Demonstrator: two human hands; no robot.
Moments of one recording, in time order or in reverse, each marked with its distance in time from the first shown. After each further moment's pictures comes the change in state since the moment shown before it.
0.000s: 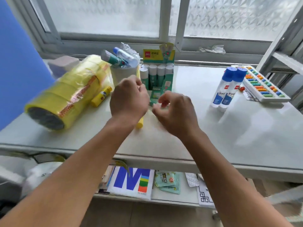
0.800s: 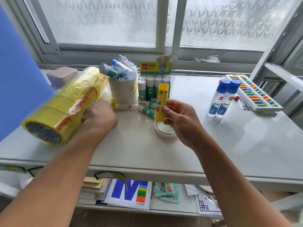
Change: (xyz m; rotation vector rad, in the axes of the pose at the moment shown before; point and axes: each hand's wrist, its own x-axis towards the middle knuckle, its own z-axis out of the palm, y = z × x) left_hand 0.033 -0.051 -0.018 0.653 -0.432 -0.317; right_hand 0.009 0.011 -0.019 0.979 -0.252 0.385
